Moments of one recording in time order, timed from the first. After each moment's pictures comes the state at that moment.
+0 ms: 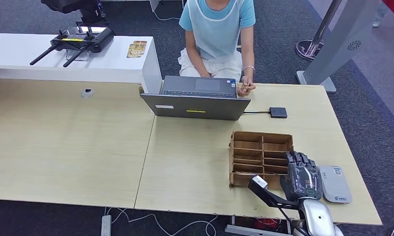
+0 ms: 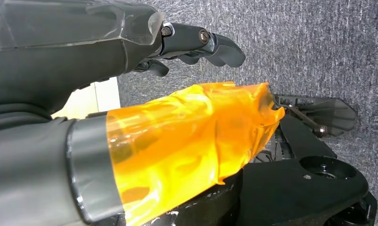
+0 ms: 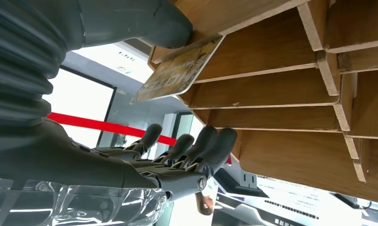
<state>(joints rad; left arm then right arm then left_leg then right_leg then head) -0.09 -0.23 1.26 -0.23 -1.16 0.04 0.05 0.07 -0.18 0.10 -1.53 1.52 -0.10 0.06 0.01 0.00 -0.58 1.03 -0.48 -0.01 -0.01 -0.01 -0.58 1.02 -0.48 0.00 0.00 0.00</state>
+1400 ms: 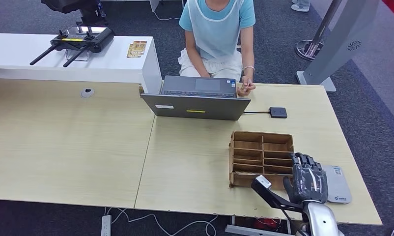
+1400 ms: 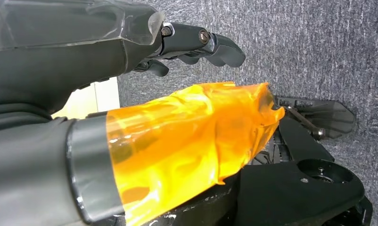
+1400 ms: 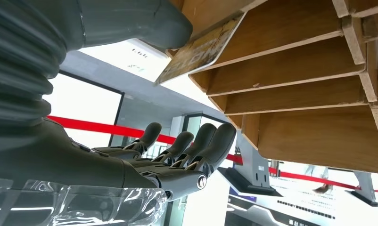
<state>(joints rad) -0.10 -0.23 1.26 -0.23 -1.14 0.05 0.05 0.12 -0.14 0.05 -1.61 1.54 -0.09 0.06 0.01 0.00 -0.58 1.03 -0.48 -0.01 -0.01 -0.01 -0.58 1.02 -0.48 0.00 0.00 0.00</state>
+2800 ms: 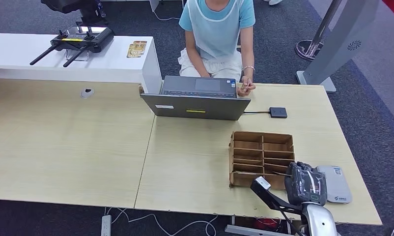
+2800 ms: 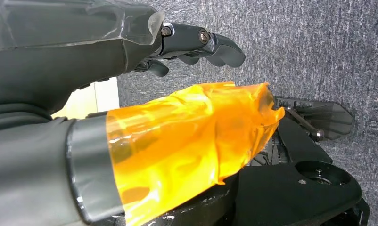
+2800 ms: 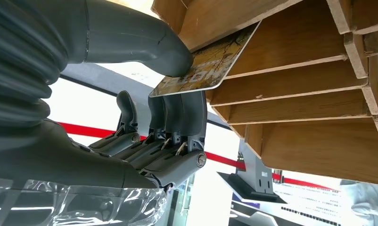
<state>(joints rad) -0.10 -0.23 1.26 -0.23 -1.13 0.06 0.05 0.13 -0.11 0.04 -1.61 1.54 -0.08 0.05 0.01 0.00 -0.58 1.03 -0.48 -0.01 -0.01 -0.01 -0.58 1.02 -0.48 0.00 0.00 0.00</state>
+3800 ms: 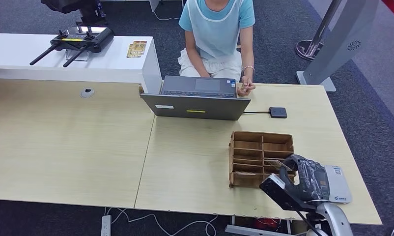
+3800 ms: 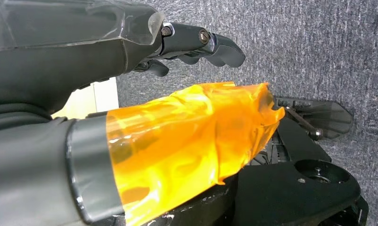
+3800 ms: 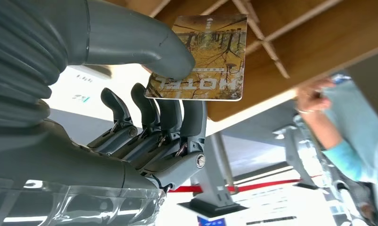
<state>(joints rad) -0.10 -0.23 1.26 -0.23 -1.14 0.05 0.05 0.13 -0.13 -0.04 -1.69 1.05 -0.08 -0.25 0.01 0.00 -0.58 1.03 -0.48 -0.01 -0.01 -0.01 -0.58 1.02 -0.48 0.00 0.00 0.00</state>
